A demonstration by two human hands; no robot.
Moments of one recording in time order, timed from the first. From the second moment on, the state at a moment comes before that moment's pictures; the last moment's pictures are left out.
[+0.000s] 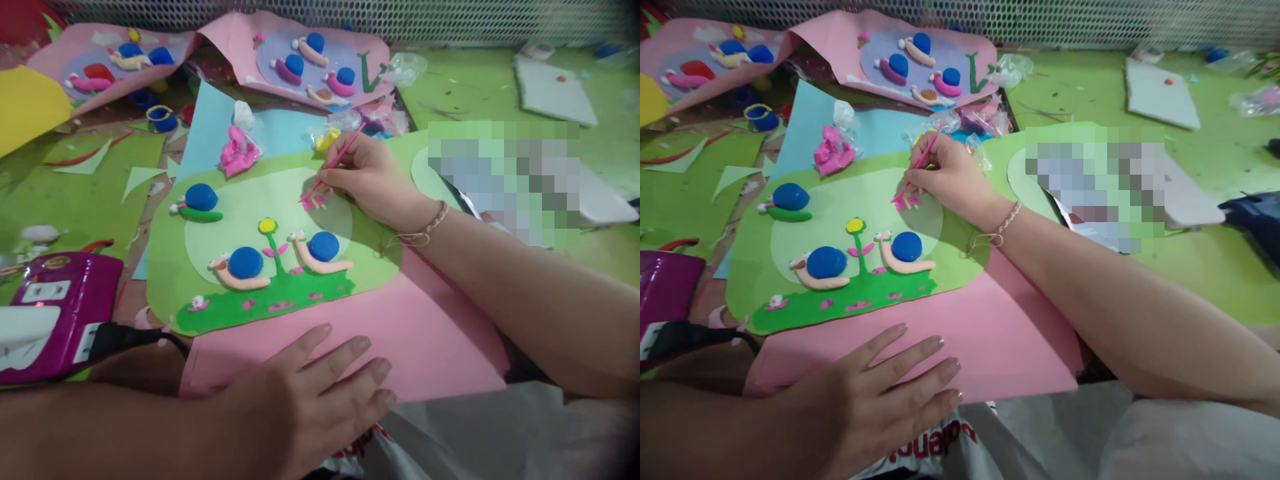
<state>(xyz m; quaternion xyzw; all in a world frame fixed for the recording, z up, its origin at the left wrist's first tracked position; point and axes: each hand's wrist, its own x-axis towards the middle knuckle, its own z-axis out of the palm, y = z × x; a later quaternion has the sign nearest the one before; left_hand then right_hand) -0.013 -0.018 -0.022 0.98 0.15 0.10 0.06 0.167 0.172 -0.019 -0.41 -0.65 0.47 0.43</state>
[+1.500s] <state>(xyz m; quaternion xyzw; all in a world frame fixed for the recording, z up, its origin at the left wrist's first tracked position) -0.013 -0.019 -0.024 0.98 0.16 0.11 0.07 0.165 0.163 -0.011 -0.38 -0.69 0.46 0.41</state>
